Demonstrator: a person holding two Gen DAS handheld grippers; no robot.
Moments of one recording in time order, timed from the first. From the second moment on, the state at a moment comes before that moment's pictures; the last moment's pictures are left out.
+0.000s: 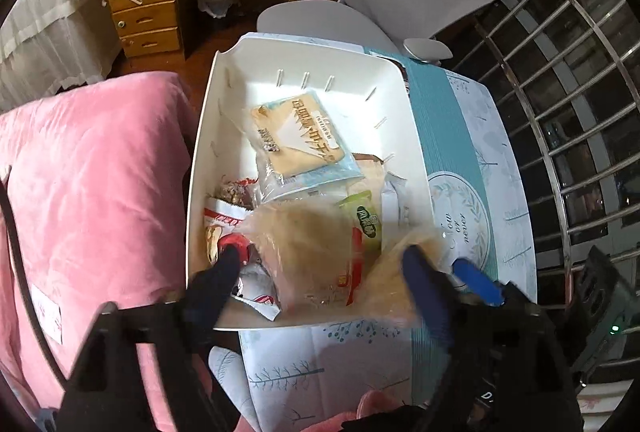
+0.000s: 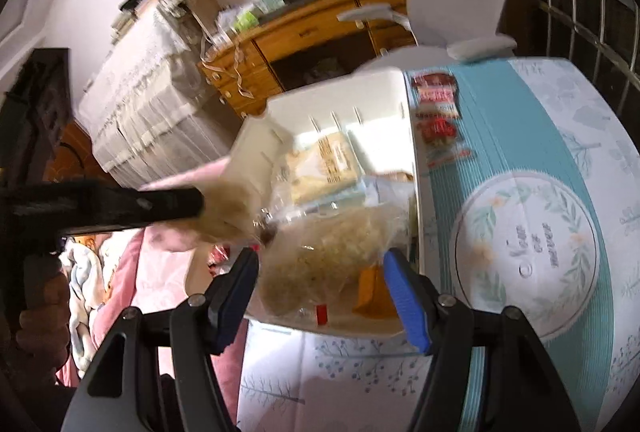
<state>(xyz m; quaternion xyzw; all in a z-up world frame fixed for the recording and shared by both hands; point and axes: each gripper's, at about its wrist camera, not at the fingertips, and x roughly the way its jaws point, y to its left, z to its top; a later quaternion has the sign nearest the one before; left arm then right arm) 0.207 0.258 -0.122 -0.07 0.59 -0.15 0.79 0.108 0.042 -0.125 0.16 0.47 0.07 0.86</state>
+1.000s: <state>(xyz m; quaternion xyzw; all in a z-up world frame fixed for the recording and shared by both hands) 0.243 0.202 -0.093 -0.01 0.61 -0.19 0.77 0.096 -0.036 -0.119 0.20 0.50 0.01 0.84</state>
